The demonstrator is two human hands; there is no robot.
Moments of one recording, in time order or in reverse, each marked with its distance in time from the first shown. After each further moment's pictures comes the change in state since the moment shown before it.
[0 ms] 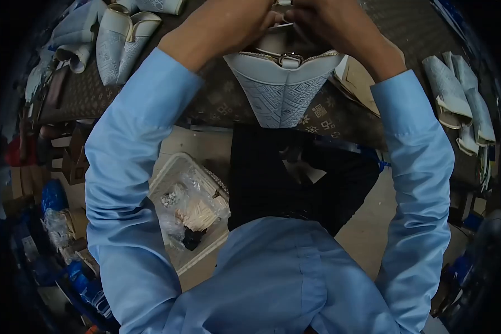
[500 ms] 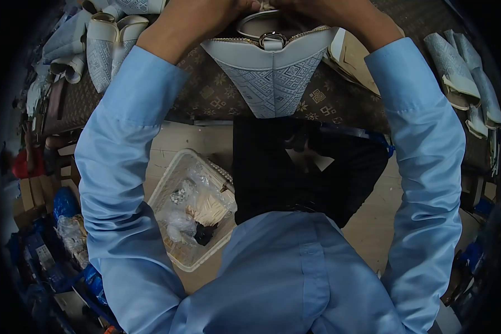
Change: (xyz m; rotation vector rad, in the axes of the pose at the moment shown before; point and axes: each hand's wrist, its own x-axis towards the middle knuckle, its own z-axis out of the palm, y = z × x) left_hand 0.001 -0.006 -0.003 0.101 -0.031 -0.031; right_hand 0.005 -0.011 -0.001 0.074 -0.095 0.205
